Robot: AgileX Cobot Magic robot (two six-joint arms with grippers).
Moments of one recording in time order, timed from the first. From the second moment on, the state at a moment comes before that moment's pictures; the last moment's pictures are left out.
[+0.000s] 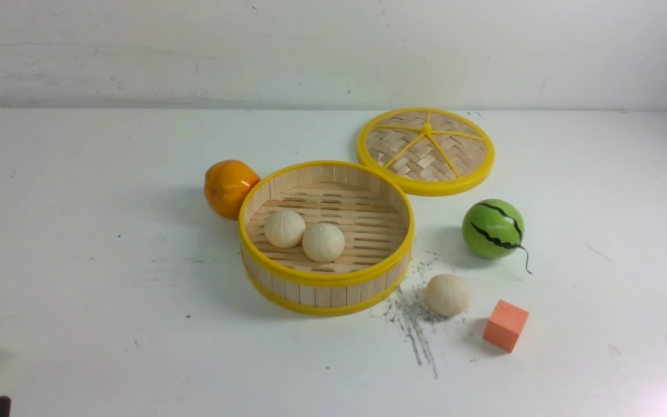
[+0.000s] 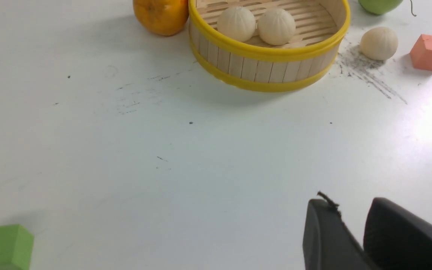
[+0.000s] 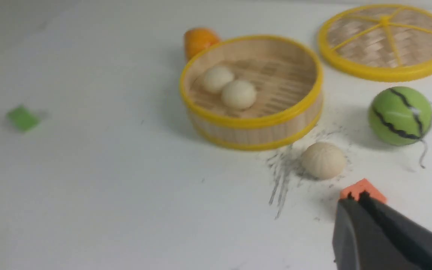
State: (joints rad) right arm -0.02 0.66 -0.78 0.80 0.96 -0.70; left arm -0.58 0.34 -0.54 0.15 0.78 -0.23
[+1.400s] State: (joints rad) right arm 0.43 2.09 -1.71 0.14 1.11 -0.34; left arm -0.58 0.34 -0.54 0.15 0.79 -0.23
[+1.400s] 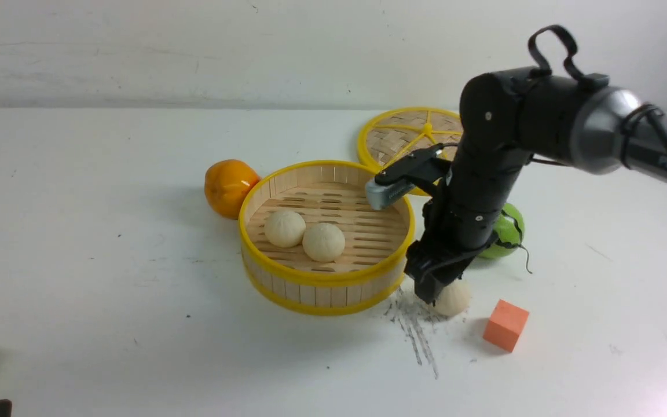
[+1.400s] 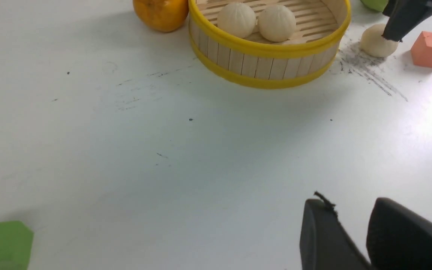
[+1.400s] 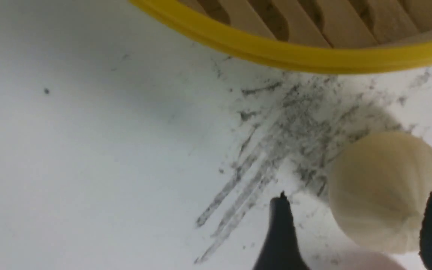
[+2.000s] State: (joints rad) right arm 0.43 2.15 -1.77 0.06 1.11 -0.28; left arm -0.58 0.34 -0.50 0.15 0.77 -0.23
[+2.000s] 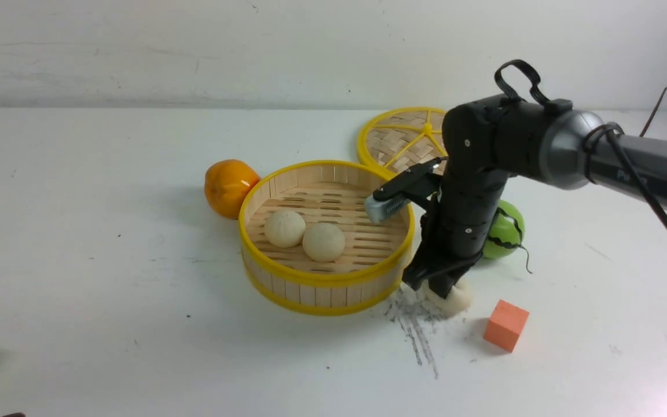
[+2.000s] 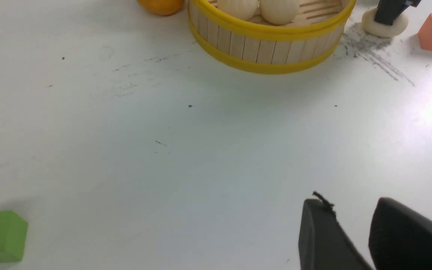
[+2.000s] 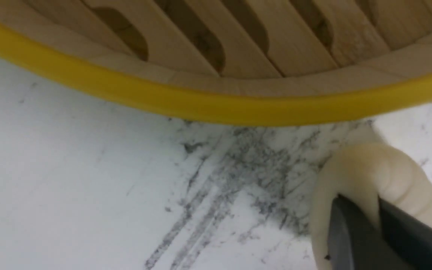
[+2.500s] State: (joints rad) right arm 0.51 2.21 -2.15 0.07 1.06 -0.24; left arm -0.58 0.34 -0.50 0.15 0.76 -0.23
